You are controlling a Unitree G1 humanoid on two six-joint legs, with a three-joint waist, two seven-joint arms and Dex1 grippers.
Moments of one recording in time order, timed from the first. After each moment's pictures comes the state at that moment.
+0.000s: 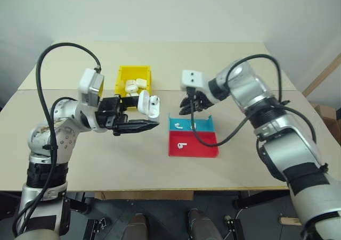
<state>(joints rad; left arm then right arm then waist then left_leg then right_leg) -0.60 0.64 0.14 -0.14 -0.79 0.54 -1.32 -1.33 -0.41 0.54 0.76 -0.11 0.39 1.33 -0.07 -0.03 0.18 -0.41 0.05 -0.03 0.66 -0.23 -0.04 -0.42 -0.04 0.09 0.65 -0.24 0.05</state>
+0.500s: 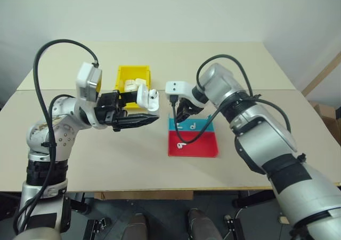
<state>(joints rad) -0.62 0.64 0.14 -0.13 -0.82 0.55 -1.30 -1.45 -0.22 0.57 1.07 -0.26 0.40 1.34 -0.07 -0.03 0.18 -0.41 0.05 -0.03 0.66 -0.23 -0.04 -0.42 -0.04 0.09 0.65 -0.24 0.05</state>
